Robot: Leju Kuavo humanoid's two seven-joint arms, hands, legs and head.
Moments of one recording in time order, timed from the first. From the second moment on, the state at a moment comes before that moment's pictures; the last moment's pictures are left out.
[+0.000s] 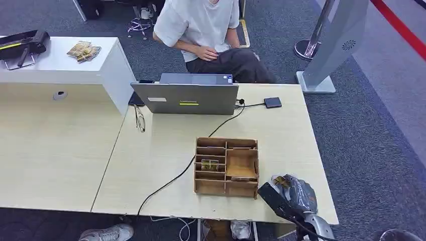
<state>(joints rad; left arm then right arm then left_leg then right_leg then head) -0.12 -0.11 -1.51 -0.13 0.79 0.50 0.03 0.06 -0.23 0.24 -1.37 0.77 -0.21 0.12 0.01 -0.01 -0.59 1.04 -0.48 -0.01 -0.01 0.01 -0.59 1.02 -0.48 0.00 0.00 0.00</state>
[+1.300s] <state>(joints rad) -0.12 -0.11 -1.51 -0.13 0.84 0.51 0.02 0.07 -0.26 0.24 -1.53 0.44 -0.06 -0.04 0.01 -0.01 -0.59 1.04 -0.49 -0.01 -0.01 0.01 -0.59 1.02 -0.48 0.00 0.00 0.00</state>
